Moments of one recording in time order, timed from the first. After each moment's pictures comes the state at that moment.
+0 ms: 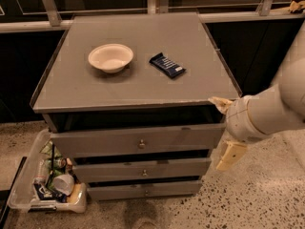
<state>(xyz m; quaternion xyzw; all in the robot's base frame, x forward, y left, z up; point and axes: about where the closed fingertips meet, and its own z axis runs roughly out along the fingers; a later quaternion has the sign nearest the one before) 0.452 -0.177 0.802 -0.66 0.70 0.02 0.27</state>
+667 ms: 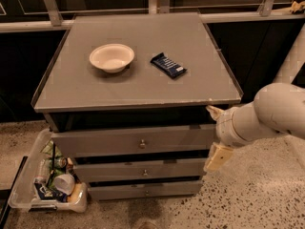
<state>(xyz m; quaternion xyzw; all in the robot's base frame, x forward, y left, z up) 0.489 -0.181 0.735 -0.64 0.72 0.00 0.27</state>
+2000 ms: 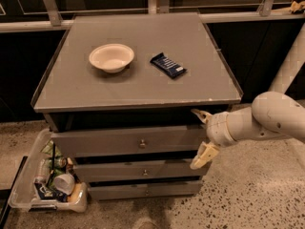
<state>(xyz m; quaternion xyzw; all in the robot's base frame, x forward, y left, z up) 0.522 -0.147 0.688 -0.64 0.67 0.13 0.36</state>
